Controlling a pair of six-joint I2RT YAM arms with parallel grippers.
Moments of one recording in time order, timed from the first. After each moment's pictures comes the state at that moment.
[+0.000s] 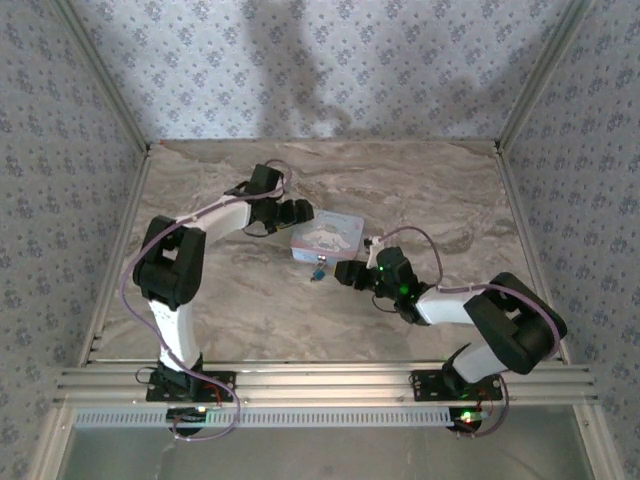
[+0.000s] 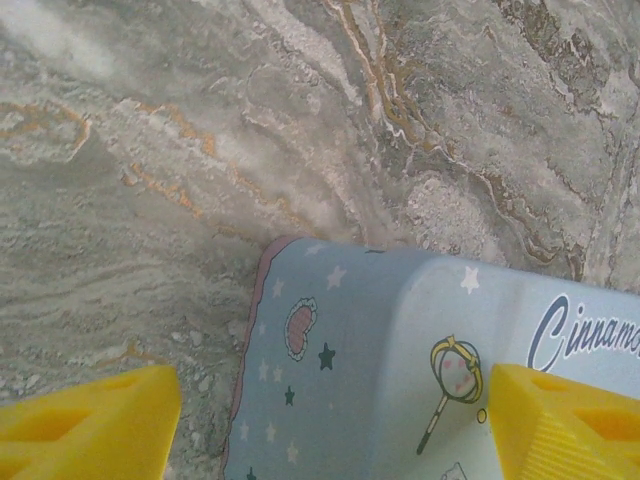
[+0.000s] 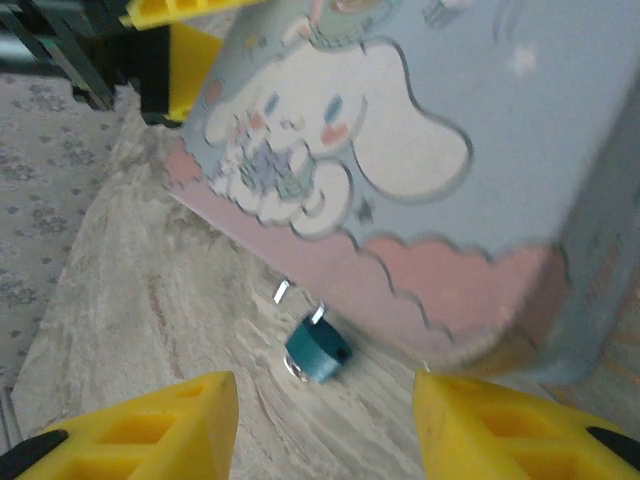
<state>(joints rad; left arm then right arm) -0.43 1.92 1.32 -0.37 0.34 -0.60 0.65 1.47 0.39 0.64 -0.22 0.72</state>
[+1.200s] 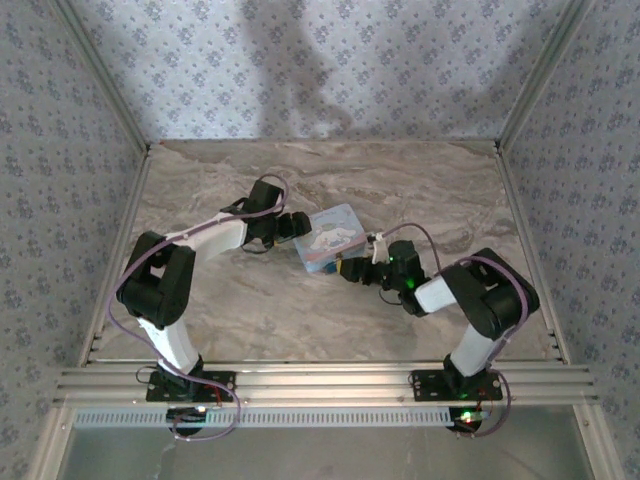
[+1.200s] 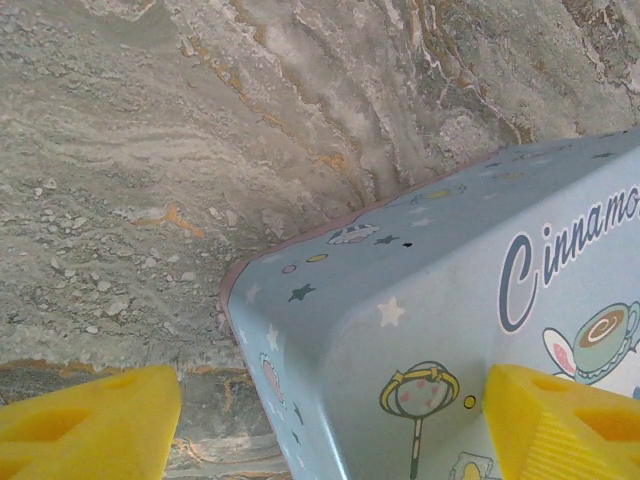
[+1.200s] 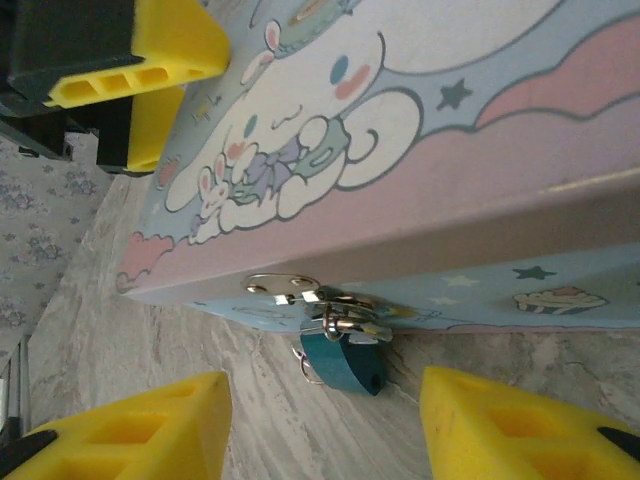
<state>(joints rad) -0.49 1.77 1.13 -0.31 0.23 -0.70 0.50 1.71 0.39 0.90 -0.47 0.60</state>
